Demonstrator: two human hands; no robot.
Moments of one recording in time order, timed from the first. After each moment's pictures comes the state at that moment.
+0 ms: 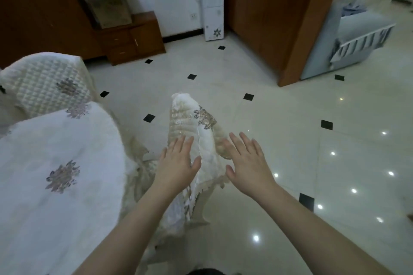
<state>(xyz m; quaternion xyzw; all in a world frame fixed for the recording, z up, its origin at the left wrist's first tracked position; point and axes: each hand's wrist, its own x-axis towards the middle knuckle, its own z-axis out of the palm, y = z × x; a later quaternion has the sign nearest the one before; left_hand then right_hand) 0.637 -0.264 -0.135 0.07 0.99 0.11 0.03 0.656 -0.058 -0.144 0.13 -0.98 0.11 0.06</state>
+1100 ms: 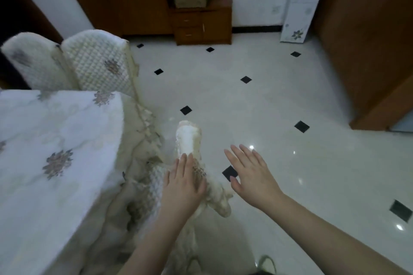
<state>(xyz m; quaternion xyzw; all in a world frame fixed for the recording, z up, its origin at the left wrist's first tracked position) 0.470 -0.156 -0.184 -0.21 0.97 0.13 -0.01 0.359 0.023 -0.183 0.40 -0.91 0.11 0.00</state>
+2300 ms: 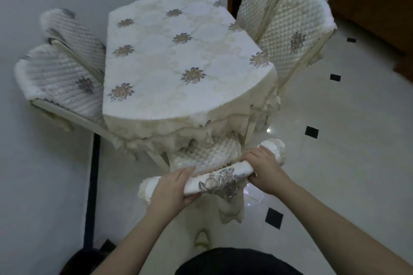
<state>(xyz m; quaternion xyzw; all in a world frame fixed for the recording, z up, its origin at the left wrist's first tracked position) 0.528 -0.110 -0.228 -0.57 0.81 0.08 -0.15 0.231 -0.166 -0.224 0.82 -0.50 0.21 -0.16</state>
